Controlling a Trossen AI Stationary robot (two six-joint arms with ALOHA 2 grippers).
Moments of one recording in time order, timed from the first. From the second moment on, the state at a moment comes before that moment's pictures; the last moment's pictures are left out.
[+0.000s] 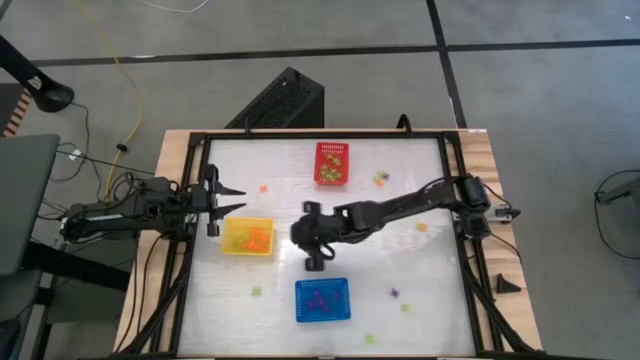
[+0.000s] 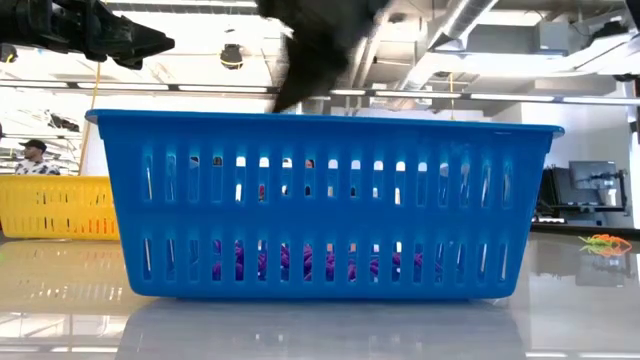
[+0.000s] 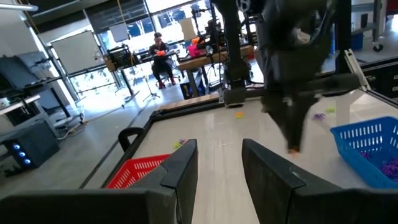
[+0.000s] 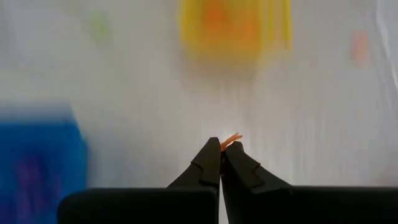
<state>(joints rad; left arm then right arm) 0.10 0.19 0.29 -0.03 -0.02 0.25 0.18 1.93 1.60 -0.55 0.17 0.07</state>
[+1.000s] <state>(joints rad) 0.10 0.26 0.29 0.01 -0.09 0.27 0.06 2.29 1.80 0.21 0.05 -0.11</state>
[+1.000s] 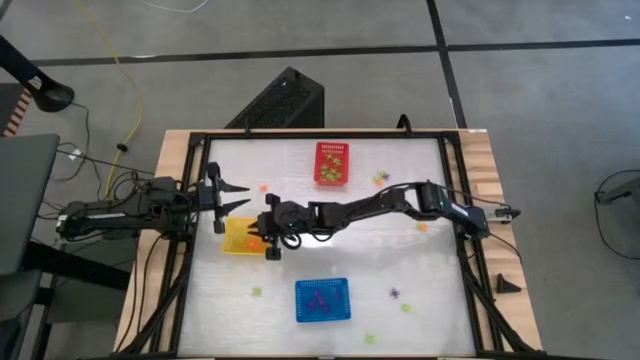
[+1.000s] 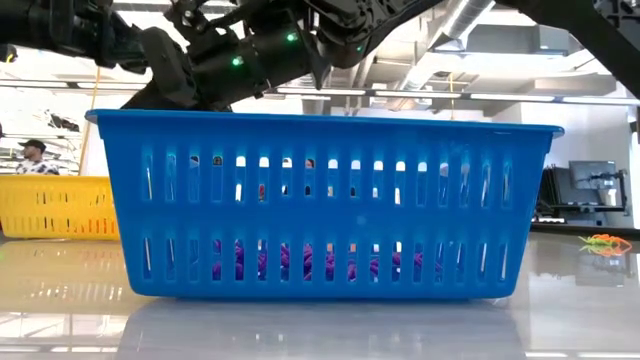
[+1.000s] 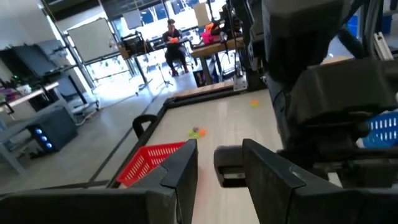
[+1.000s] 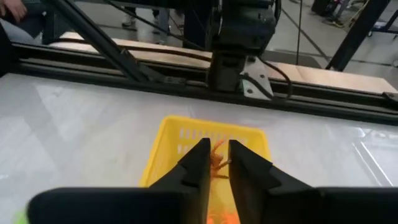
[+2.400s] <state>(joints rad) 0.10 0.26 0.29 0.01 -0.09 0.27 -0.20 2.61 2.17 -0.05 0.13 0.07</state>
